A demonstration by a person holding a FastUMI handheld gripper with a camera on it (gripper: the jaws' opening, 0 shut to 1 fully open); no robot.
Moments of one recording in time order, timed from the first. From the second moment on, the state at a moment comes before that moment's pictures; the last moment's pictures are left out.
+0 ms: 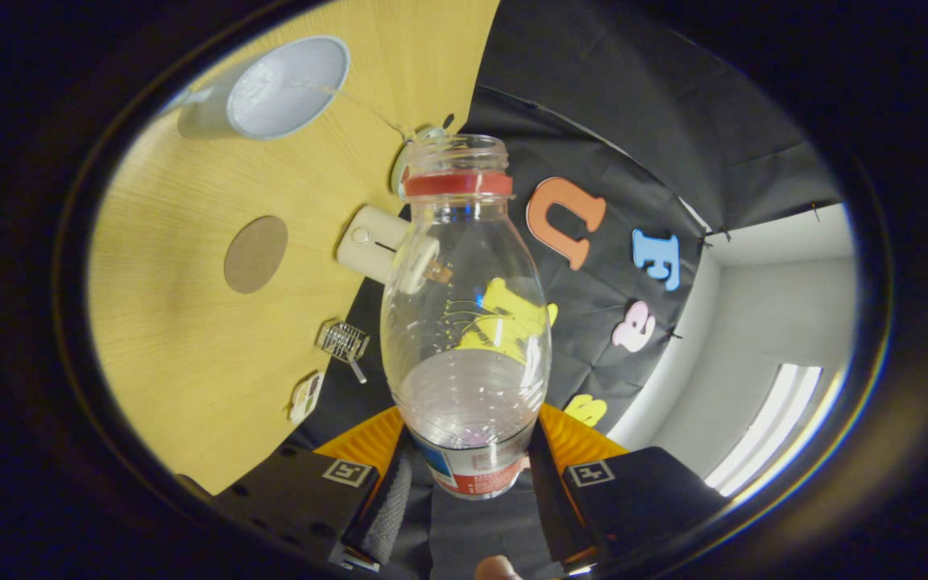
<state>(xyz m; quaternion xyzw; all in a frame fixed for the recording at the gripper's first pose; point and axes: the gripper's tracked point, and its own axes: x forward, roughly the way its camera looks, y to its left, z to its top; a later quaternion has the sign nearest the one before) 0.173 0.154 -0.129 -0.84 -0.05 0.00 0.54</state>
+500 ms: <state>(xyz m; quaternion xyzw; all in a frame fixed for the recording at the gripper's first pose) 0.174 0.168 -0.118 -0.86 -0.07 0.00 0.51</state>
